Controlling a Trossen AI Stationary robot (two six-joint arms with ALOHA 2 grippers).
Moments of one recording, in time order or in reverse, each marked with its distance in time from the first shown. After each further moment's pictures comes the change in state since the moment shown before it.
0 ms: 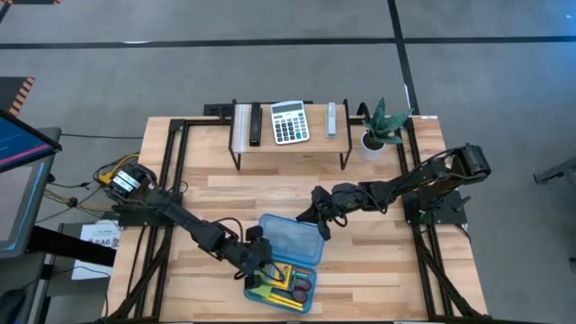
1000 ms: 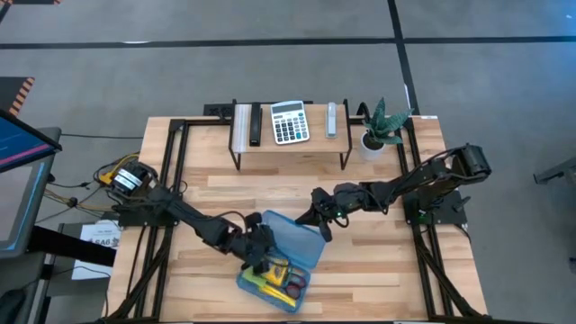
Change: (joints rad) left arm 0.062 0.000 -0.001 -0.037 -0.190 -0.011; right arm 0.008 0.001 0.000 0.057 -0.050 0.024
